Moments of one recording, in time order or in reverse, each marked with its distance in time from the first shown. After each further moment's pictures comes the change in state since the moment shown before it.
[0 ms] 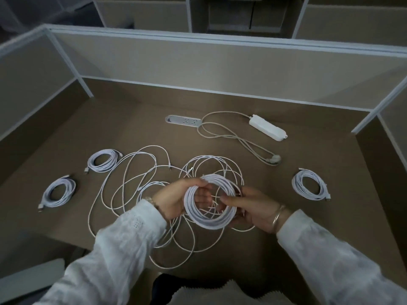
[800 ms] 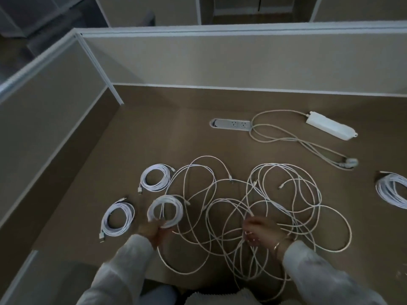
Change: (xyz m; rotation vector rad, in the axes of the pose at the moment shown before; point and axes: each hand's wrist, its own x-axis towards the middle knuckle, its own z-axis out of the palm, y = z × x) left_hand -0.005 -0.009 -0.374 -0.285 0.755 -0.014; right_hand 0.181 0.066 0.165 -0.023 0.418 0.259
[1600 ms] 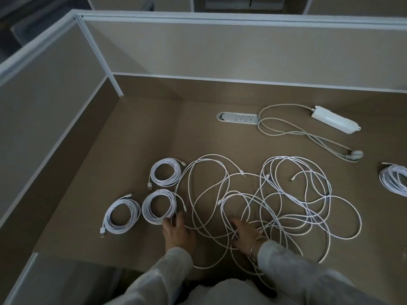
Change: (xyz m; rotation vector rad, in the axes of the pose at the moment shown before) left_hand -0.009 -0.051 -0.007 1.111 0.147 0.693; right_hand 0.010 0.017 0.097 -0.991 -0.075 -0.196
